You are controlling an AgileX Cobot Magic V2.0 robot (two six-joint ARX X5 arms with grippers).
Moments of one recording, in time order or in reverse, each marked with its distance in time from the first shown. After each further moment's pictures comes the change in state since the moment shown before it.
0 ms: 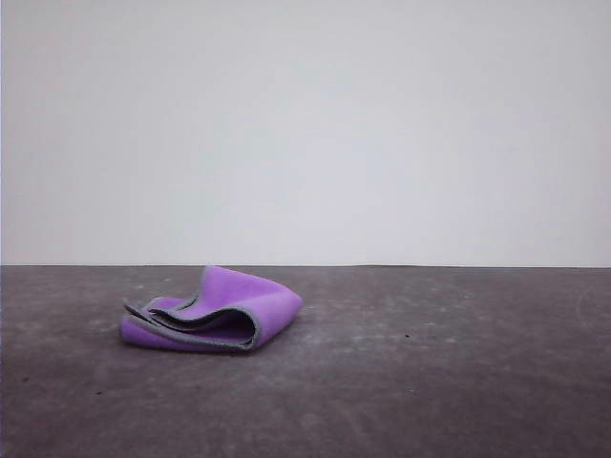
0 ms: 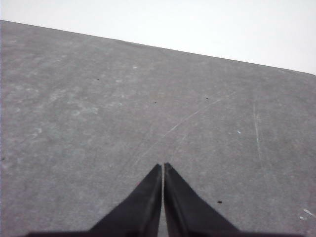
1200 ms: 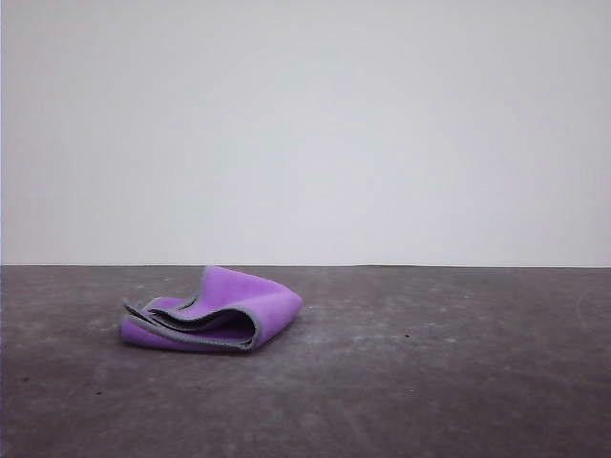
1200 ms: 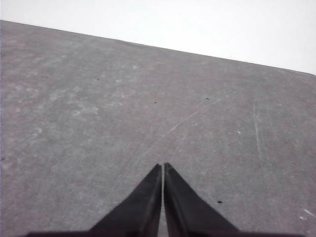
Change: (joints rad) left_arx 0.000 0.000 0.000 0.000 0.000 0.000; right_arx 0.000 0.000 0.000 0.000 0.000 0.000
